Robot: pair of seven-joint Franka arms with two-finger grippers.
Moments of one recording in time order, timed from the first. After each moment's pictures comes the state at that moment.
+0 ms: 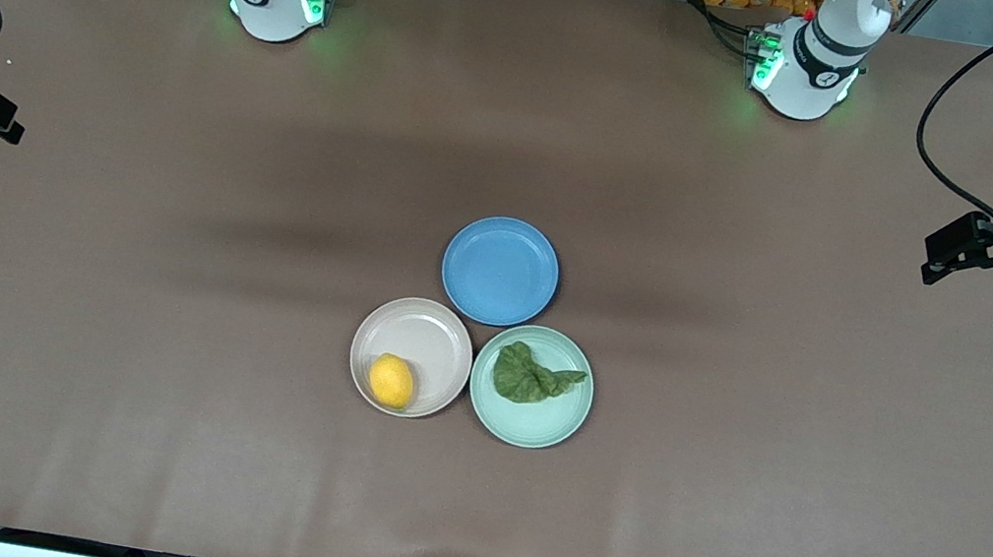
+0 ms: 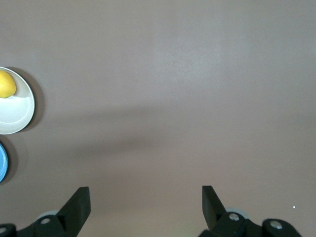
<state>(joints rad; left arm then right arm) -0.02 0.01 -0.09 -1.56 0.03 1.66 -0.13 -0.02 0.09 -0.05 -1.48 0.00 1.51 0.02</state>
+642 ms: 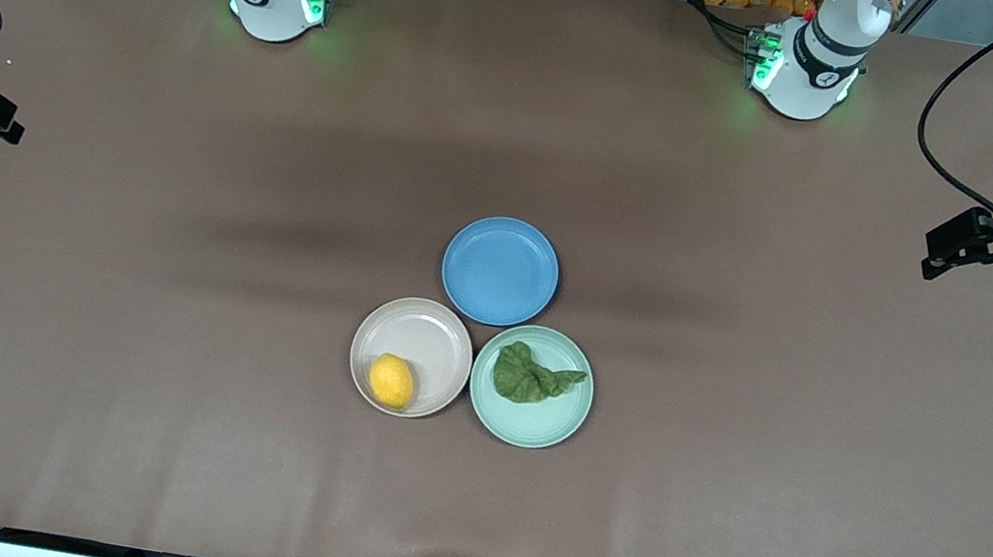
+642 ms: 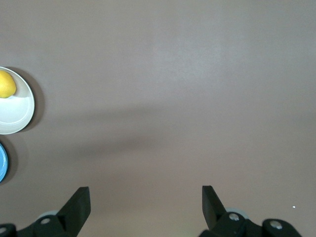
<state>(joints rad) -0.02 0.01 -0.09 -1.56 0.02 1.64 -0.13 -0.02 0.09 -0.05 -1.48 0.00 1.51 0.02</state>
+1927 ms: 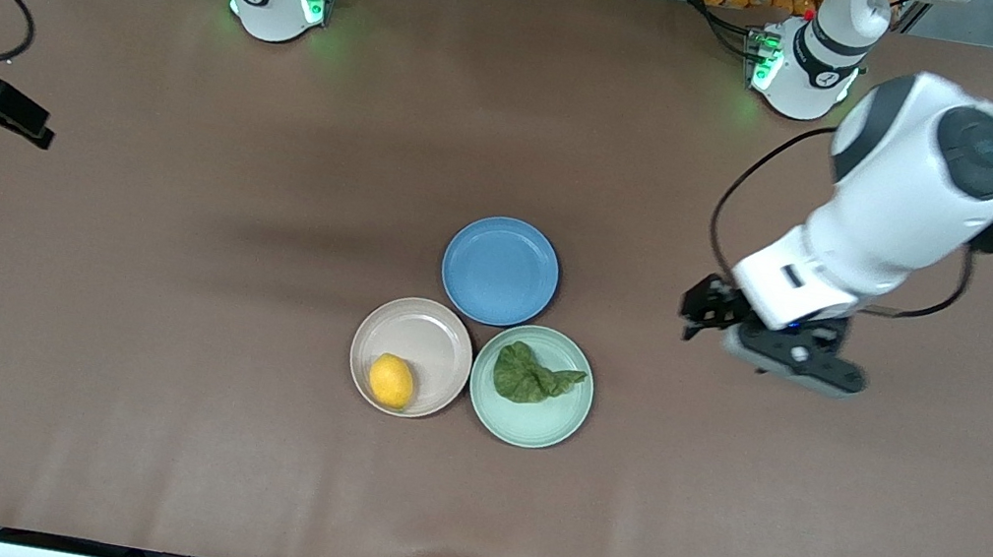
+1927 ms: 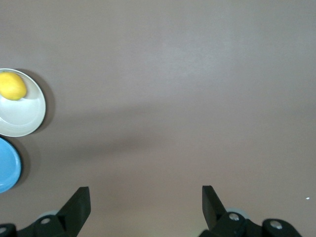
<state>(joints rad) -0.24 0.29 -0.17 -1.56 -0.02 2.10 -0.13 0.05 0.09 -0.05 -1.48 0.00 1.51 0.13</state>
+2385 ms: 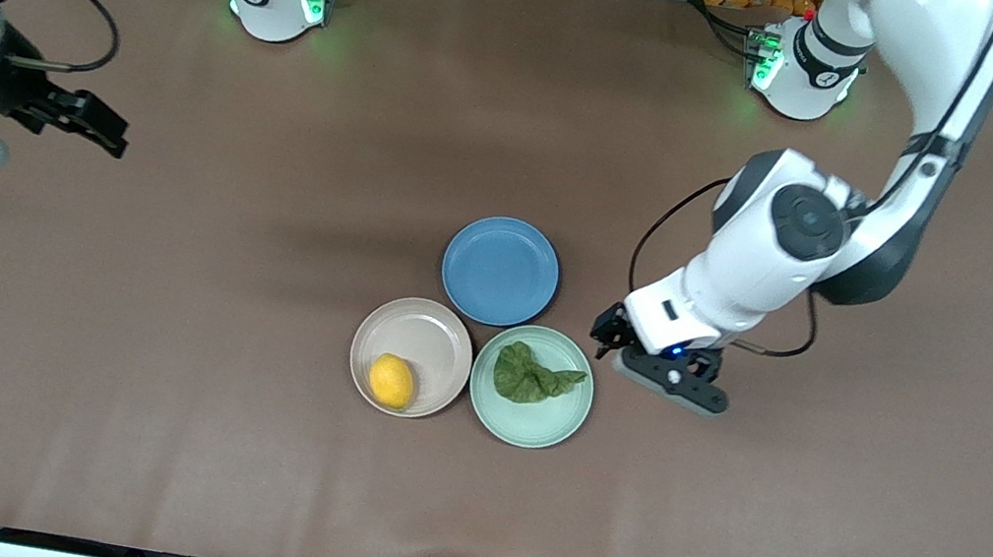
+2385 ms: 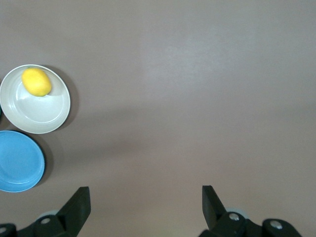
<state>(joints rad) -0.33 0.48 -0.17 -1.57 -0.02 2.33 -0.14 0.18 0.09 -0.05 -1.48 0.00 1.51 0.28</state>
